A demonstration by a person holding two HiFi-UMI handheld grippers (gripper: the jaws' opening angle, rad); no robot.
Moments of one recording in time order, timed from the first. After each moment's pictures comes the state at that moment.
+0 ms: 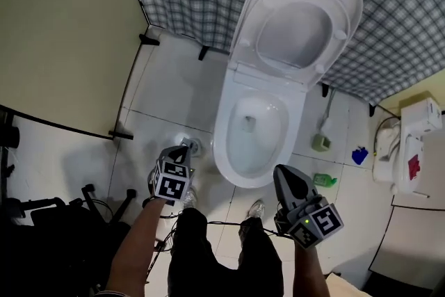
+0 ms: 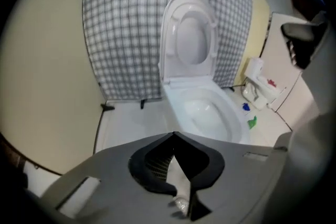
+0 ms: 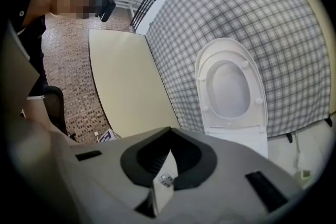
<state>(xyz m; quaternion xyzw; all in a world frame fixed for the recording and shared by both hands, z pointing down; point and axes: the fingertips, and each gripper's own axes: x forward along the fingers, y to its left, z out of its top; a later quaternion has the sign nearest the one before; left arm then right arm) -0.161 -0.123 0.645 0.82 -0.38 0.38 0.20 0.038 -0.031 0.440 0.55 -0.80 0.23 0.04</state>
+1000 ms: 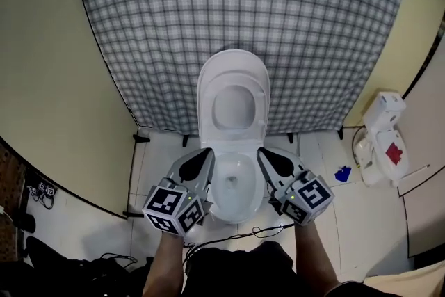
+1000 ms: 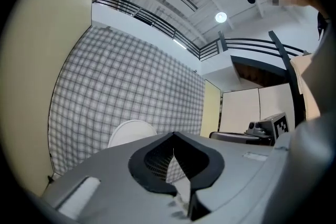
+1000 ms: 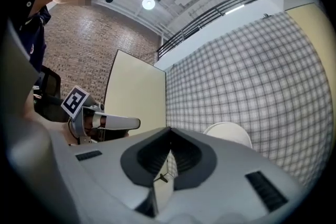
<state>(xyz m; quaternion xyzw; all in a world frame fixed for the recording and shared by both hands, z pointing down) -0.026 -0.058 0.173 0.96 -0.26 -0.03 0.10 0.075 -0.005 0.173 0.58 -0.81 -0.01 -0.01</state>
